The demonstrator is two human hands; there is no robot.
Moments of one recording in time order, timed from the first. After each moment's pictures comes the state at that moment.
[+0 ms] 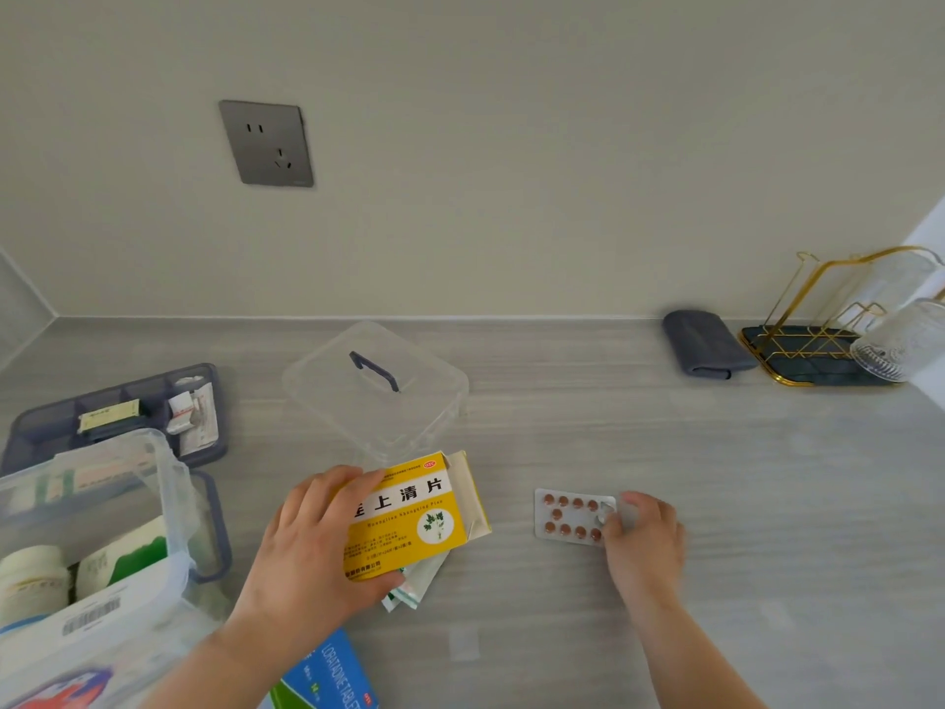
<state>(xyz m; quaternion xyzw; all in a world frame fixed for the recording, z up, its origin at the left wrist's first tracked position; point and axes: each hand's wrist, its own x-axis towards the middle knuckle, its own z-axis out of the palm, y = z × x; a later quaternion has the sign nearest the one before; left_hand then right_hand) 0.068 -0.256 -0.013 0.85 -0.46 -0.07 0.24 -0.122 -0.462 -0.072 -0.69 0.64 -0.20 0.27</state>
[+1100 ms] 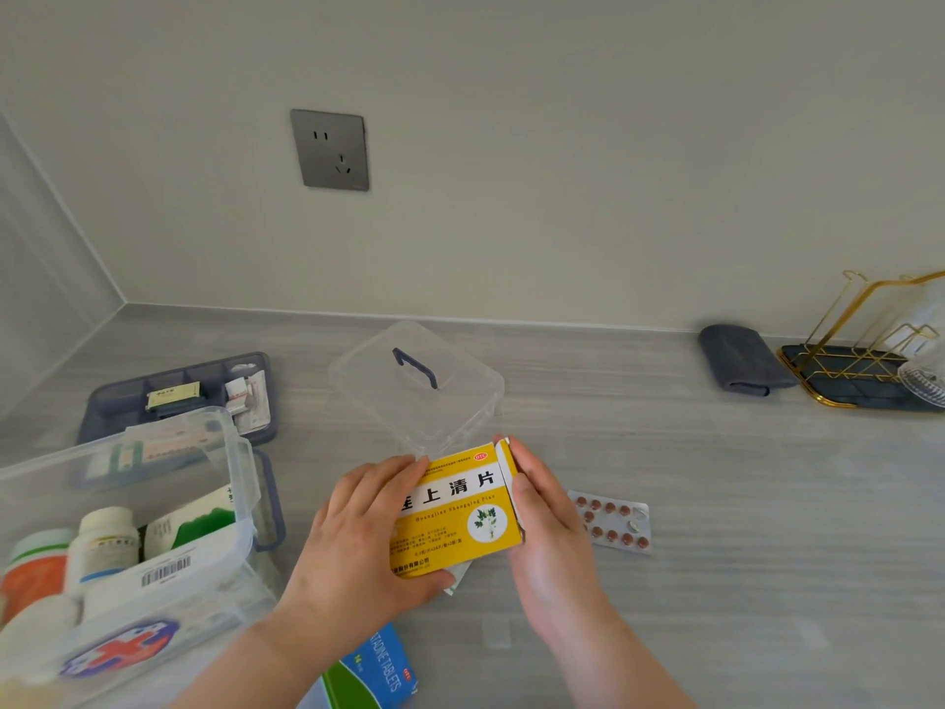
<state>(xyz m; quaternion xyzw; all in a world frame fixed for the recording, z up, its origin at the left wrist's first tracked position) 0.057 -0.240 0.002 0.83 -0.48 -0.08 0.28 -0.049 -0.358 -0.001 -0.50 0.26 -0.29 0.77</state>
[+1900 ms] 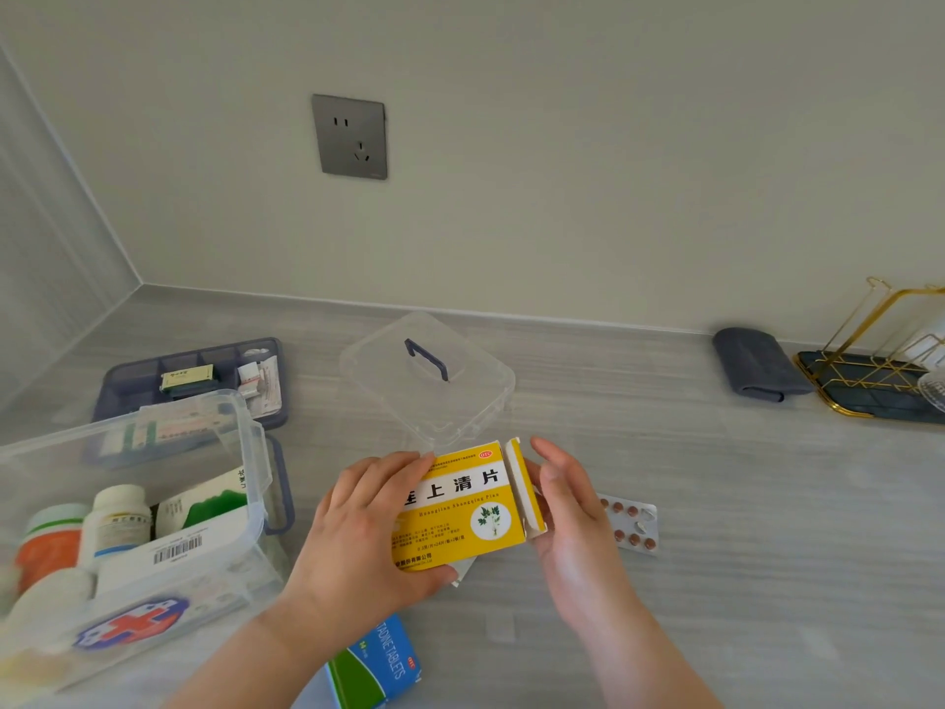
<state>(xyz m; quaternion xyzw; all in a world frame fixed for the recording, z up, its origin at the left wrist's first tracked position) 0.057 -0.237 0.000 0.83 -0.47 -0.07 0.29 -0.054 -0.375 -0.011 -0.52 0.29 -0.28 0.76</state>
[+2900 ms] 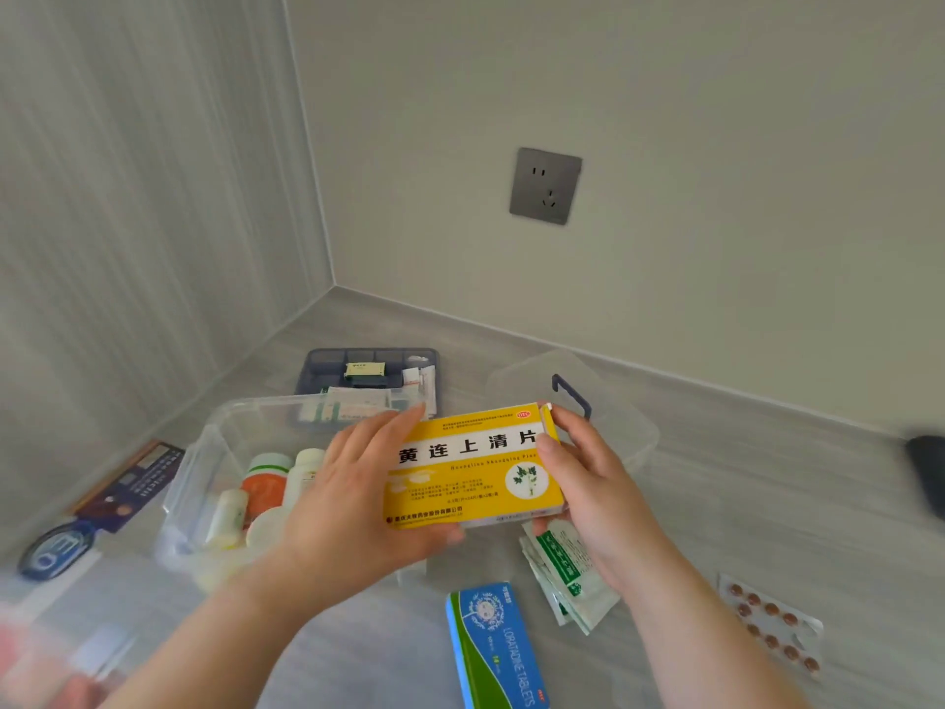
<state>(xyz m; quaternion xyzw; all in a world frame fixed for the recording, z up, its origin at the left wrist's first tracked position) 0.108 -0.141 0.048 0.87 -0.35 0.02 0.35 0.037 -0.326 0.042 -0.70 0.15 -0.12 0.69</state>
